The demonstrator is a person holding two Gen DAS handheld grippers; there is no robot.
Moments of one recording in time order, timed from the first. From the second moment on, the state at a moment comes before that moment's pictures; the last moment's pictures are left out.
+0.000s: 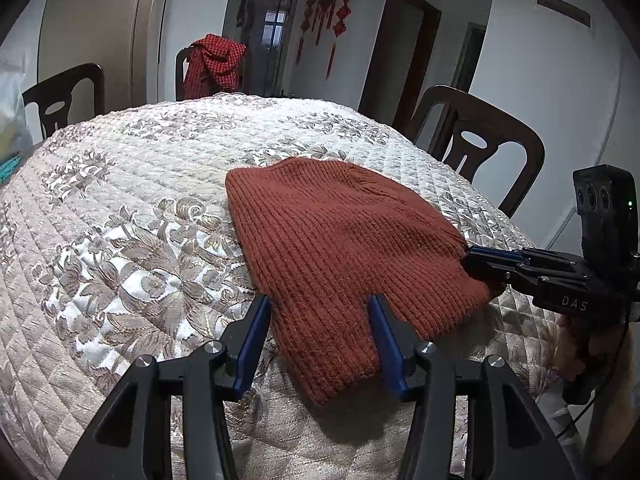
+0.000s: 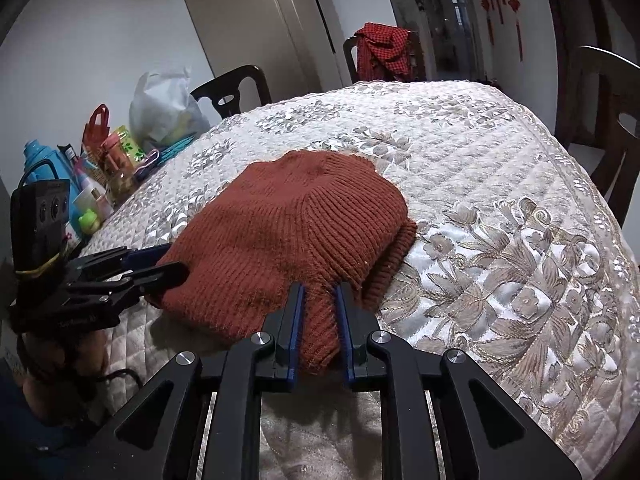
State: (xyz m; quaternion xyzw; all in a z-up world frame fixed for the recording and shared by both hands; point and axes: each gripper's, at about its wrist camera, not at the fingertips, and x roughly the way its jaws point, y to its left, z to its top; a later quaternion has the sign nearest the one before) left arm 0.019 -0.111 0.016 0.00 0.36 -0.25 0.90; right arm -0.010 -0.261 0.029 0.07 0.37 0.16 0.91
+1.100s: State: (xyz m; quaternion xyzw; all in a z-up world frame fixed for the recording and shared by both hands) left arm 0.042 -0.111 0.024 -0.01 0.35 -0.22 0.91; right arm 0.023 -0.256 0.030 0.08 0.37 0.14 0.91
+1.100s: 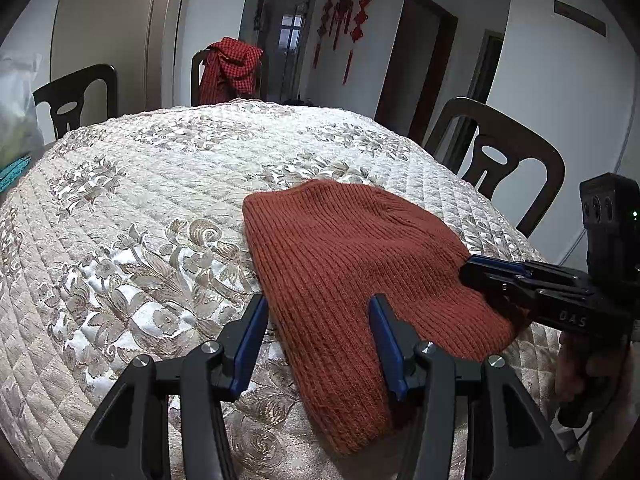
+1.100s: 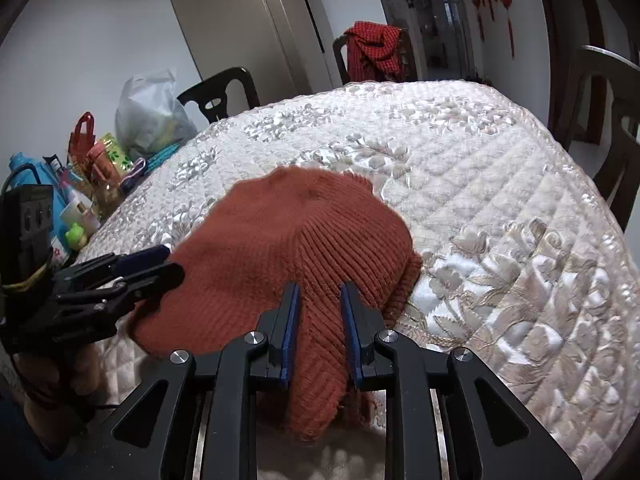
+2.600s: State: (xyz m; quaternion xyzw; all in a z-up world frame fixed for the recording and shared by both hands) left arm 0.064 -0.122 0.005 -0.06 0.42 -0.26 0.87; right arm 0.047 -0.298 0.012 0.23 0.42 0.18 0.86
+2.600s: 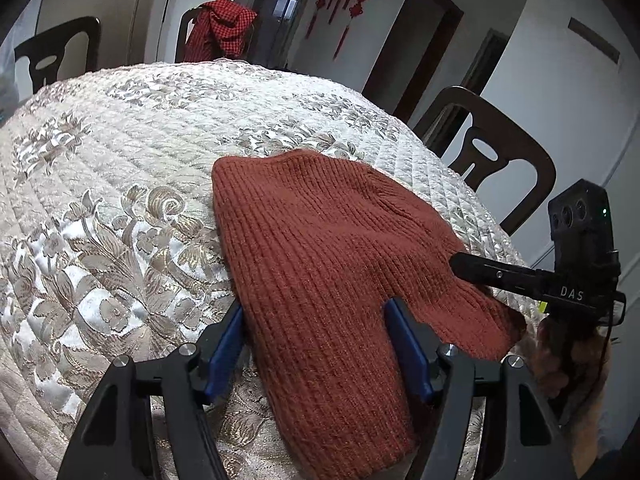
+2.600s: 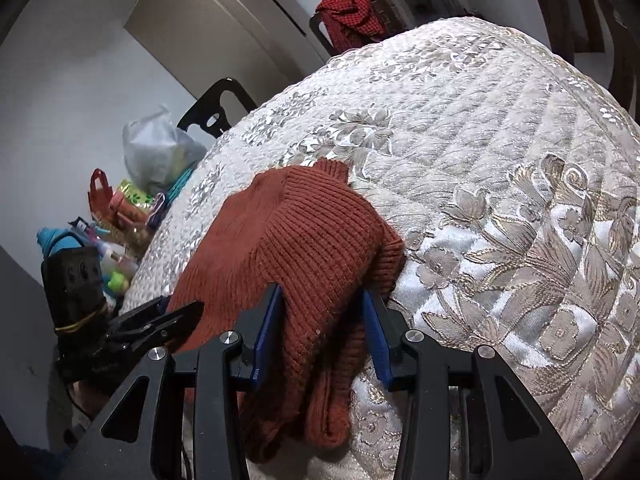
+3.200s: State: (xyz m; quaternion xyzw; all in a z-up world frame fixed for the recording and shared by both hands) left arm 0.055 -0.109 0.034 -0.04 0.37 -0.28 0.88; right arm 0.043 -0.289 0.031 0.23 0.39 0.23 0.86
